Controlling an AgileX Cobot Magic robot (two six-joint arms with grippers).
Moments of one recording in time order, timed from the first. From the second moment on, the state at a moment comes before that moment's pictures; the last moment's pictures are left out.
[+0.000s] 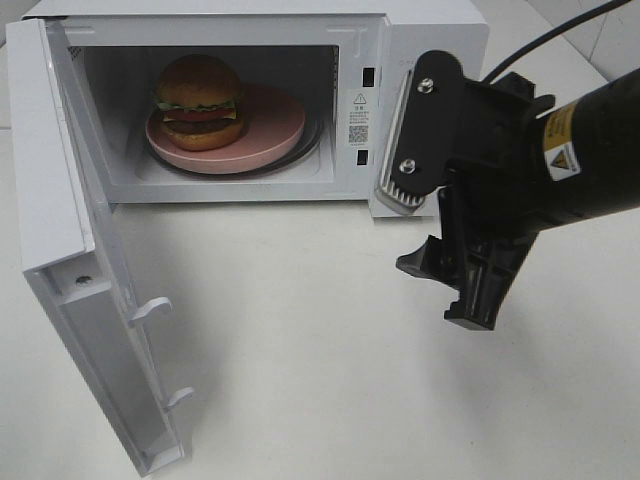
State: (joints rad) left arm 0.08 -0.01 -0.52 -0.19 1.07 0.05; right arm 0.69 1.30 -0.75 -0.25 0.35 -0.34
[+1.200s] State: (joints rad) left arm 0.08 -0.01 -0.52 -0.19 1.07 0.05; right arm 0.69 0.70 -0.75 -0.24 1.03 0.09
